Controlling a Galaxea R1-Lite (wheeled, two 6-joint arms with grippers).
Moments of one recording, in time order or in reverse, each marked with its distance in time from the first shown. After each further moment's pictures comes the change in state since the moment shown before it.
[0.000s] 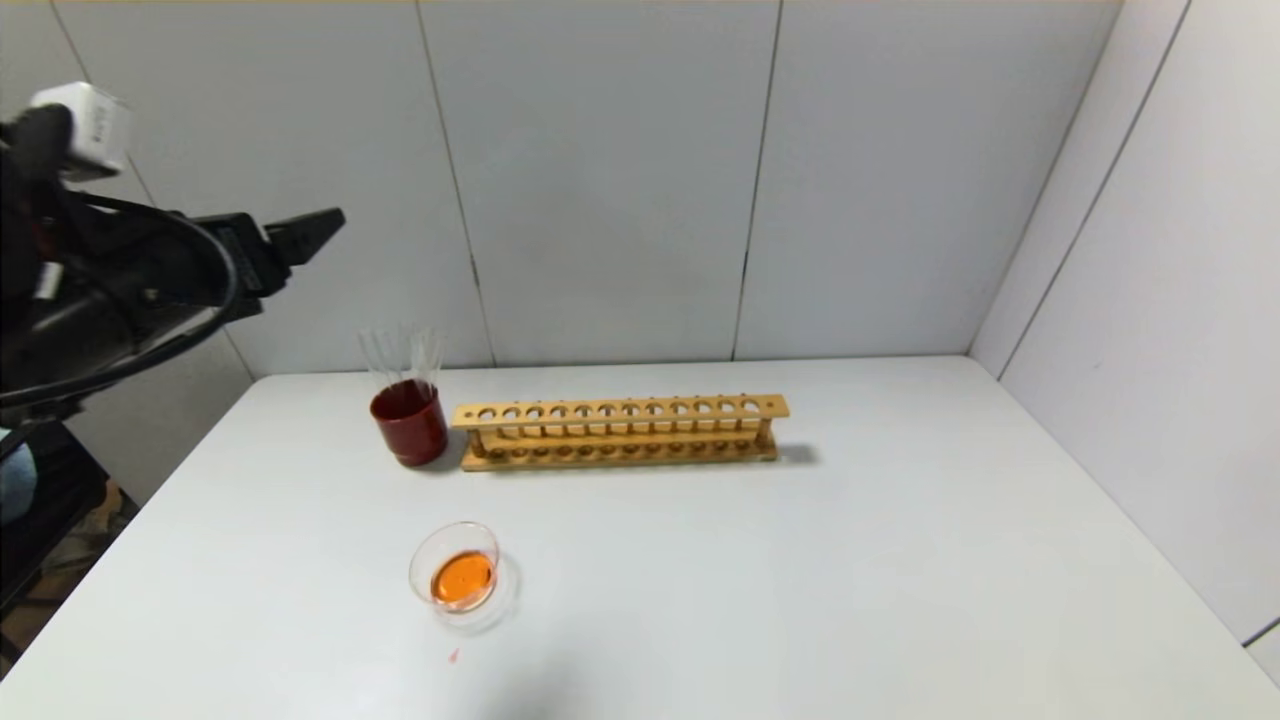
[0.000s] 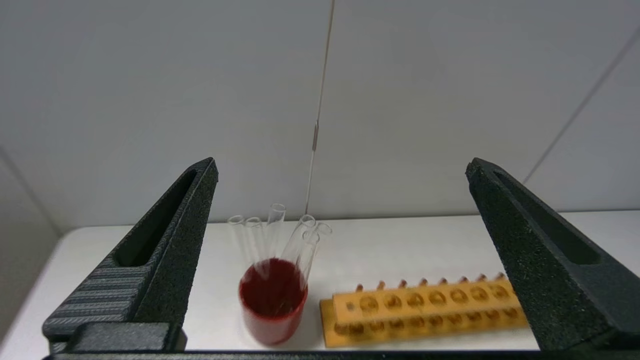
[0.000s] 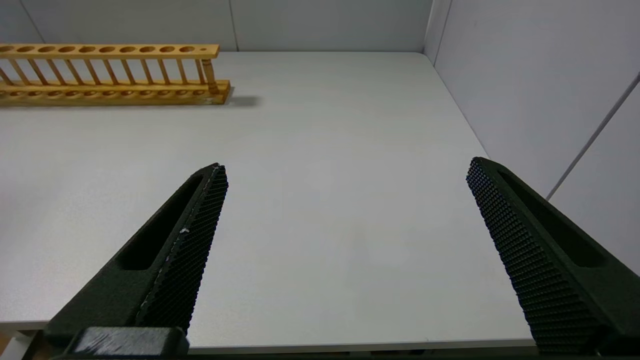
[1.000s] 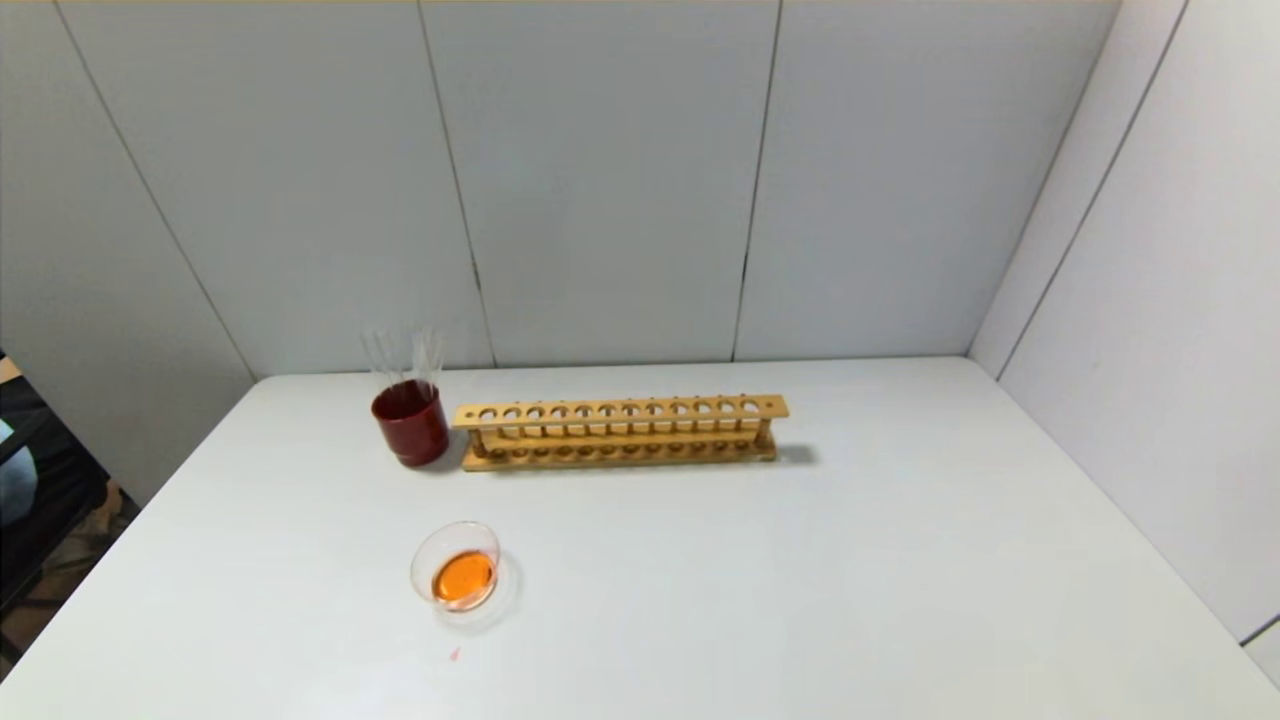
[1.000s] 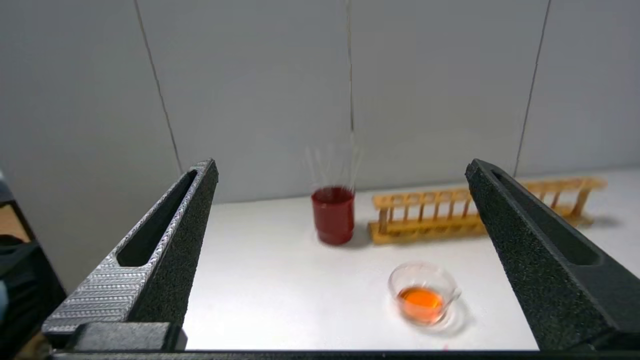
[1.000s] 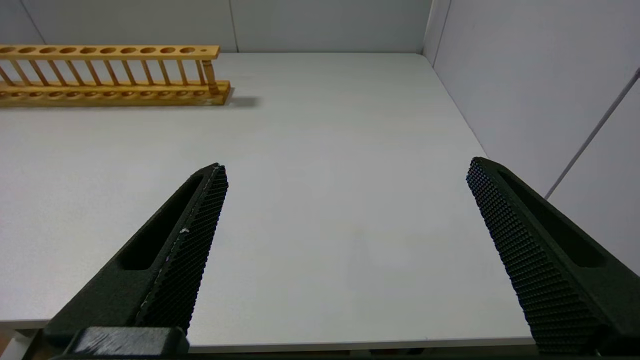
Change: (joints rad) left arm 0.042 -1.347 0.741 0.367 0.039 0.183; right arm 0.000 0.000 0.000 0.000 0.000 0.000
